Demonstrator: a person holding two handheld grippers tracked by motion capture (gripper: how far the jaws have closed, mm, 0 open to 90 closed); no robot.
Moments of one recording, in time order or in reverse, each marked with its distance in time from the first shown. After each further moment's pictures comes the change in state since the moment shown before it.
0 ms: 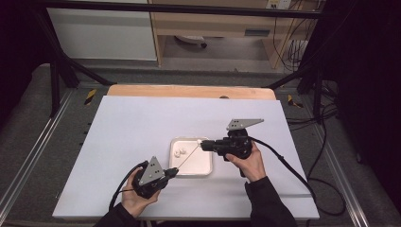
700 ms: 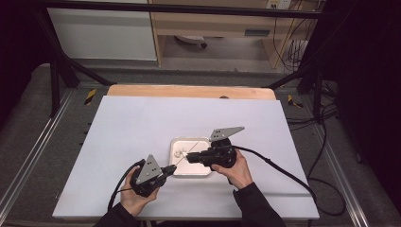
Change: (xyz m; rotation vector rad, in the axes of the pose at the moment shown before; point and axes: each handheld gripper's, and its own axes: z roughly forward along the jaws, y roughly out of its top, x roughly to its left) left arm 0.002 0.004 -0.003 -0.042 0.035 -0.019; right arm 0.019 -0.014 0.038 0.068 0.101 -0.043
